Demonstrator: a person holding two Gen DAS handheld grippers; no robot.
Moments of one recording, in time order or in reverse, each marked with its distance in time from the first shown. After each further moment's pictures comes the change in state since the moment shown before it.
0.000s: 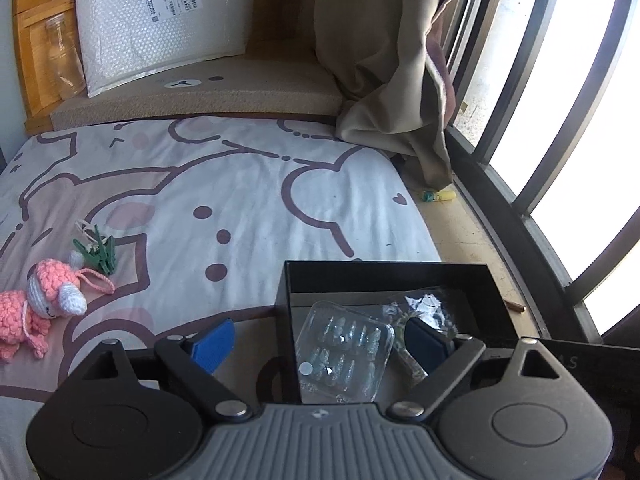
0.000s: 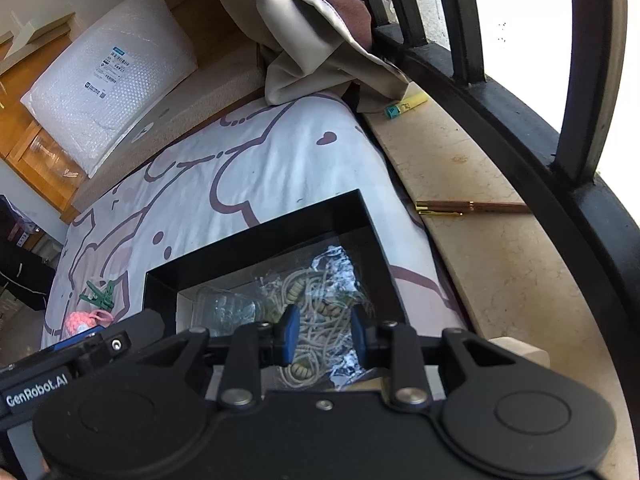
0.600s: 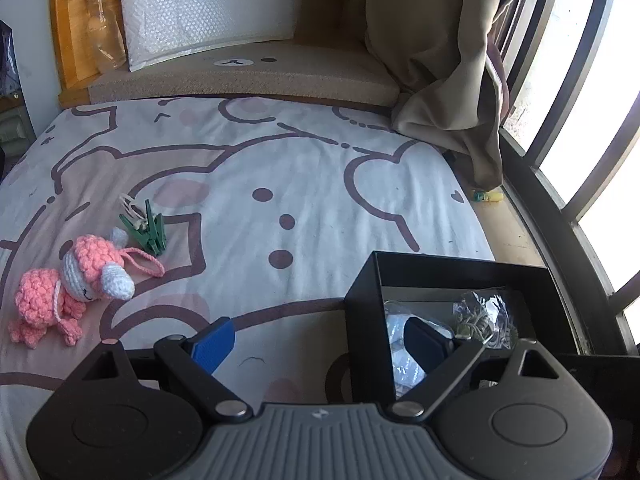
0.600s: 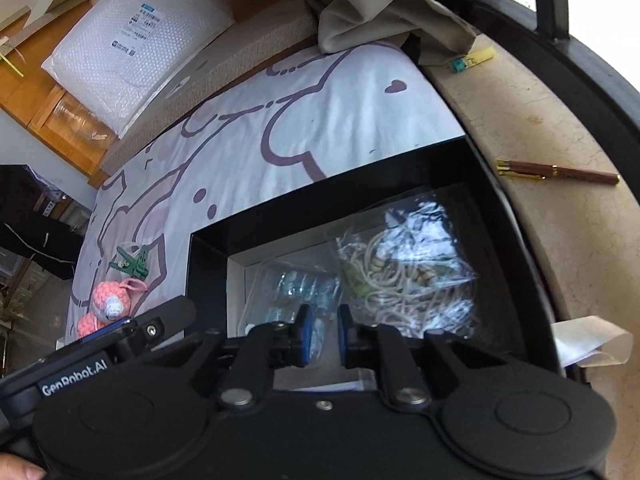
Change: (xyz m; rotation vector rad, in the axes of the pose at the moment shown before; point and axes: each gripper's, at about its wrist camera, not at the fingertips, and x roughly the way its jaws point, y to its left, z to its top) left arm 0.010 0.043 -0.003 -0.056 0.019 0.065; right arm 0.048 0.041 -0.010 -0.016 0.149 0.097
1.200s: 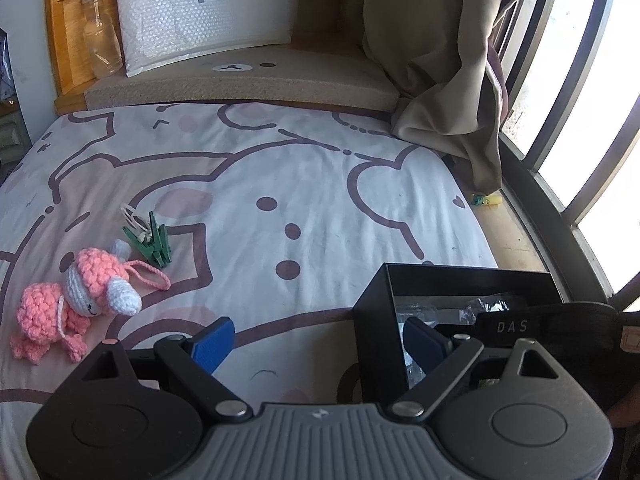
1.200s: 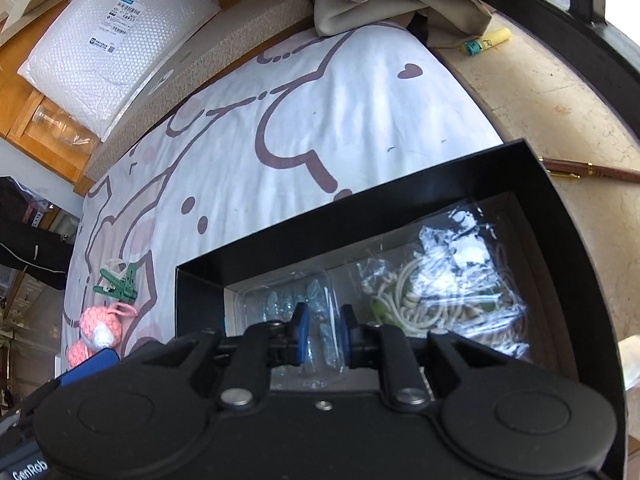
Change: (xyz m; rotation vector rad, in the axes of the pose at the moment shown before) left arm 0.001 0.009 0.006 0.021 -0.004 -0.017; right arm 0.029 0.005 0.022 0.037 0.006 -0.008
